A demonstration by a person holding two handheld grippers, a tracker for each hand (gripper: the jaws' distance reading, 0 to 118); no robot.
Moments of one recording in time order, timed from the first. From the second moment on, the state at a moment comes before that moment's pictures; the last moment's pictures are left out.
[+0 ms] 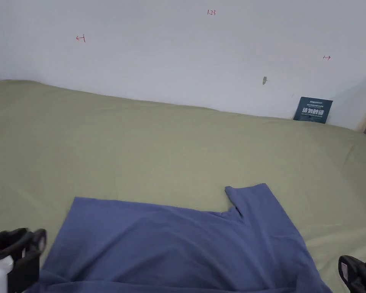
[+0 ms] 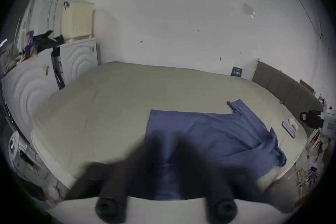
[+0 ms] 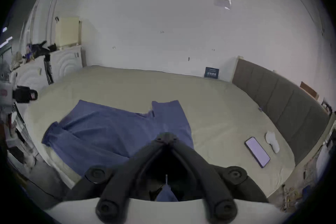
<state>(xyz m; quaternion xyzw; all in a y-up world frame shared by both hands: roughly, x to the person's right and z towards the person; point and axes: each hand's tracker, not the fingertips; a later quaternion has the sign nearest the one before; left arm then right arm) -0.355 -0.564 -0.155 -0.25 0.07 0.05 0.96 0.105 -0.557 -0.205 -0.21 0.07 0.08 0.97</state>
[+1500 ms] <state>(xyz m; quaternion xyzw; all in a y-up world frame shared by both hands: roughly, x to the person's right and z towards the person) -0.427 -0.689 -0.469 -0.52 0.04 0.08 0.85 0.144 -0.693 -0.584 -0.58 0.04 0.00 0.81</state>
